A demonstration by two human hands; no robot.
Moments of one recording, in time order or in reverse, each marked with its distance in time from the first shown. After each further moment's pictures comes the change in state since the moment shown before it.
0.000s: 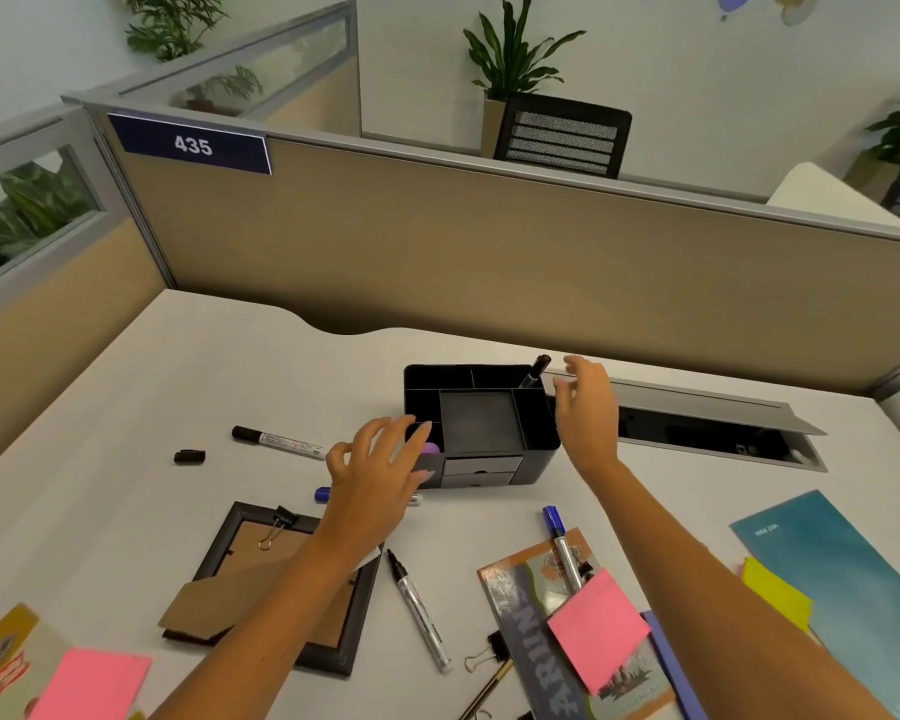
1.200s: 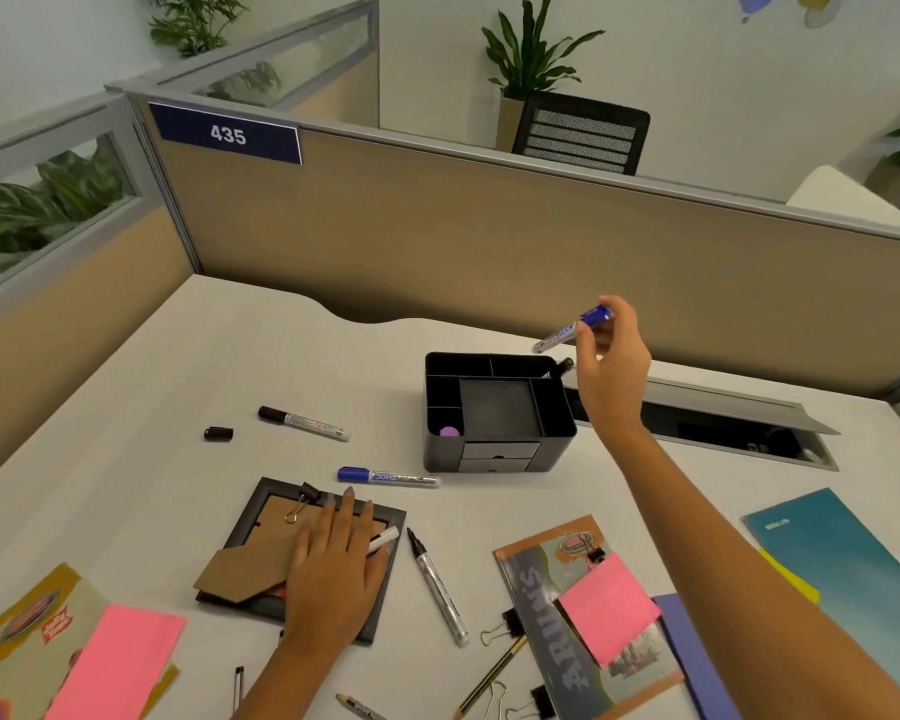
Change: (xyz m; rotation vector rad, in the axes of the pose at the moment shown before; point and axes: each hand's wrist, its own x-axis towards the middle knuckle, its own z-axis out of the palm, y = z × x) left_hand -0.119 -0.015 0.010 -0.094 -0.443 -0.361; right_hand 0.005 -0.054 -0.029 0.299 0.192 -0.155
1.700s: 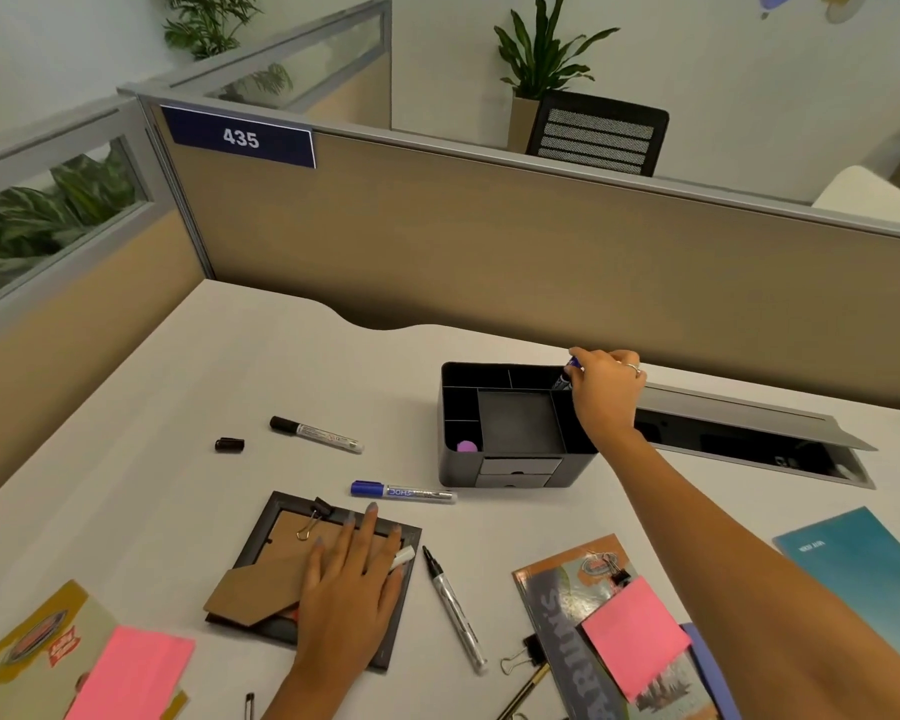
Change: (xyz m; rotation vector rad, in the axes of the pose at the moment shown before) left_hand -0.001 -0.004 0.005 -0.010 0.017 0.070; right_hand 0.007 0.061 0.048 -0.756 -0.286 0.023
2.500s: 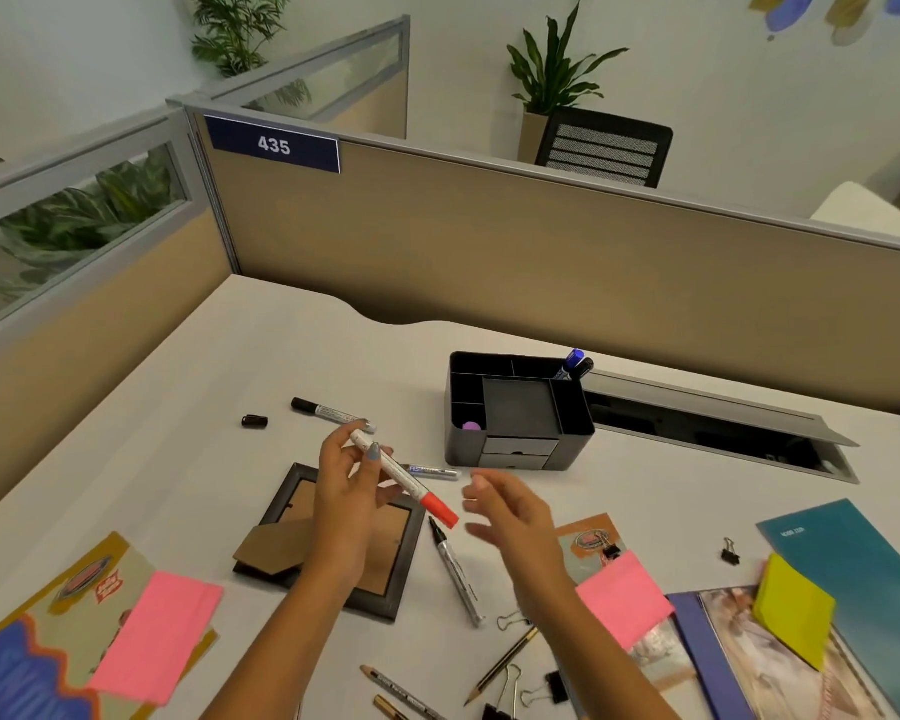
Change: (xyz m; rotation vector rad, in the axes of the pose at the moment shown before) left_hand 0.005 0.041 -0.107 -1.612 0.378 -0.315; right_hand -0.208 -0.087 -0.080 1.260 -0.535 0.400
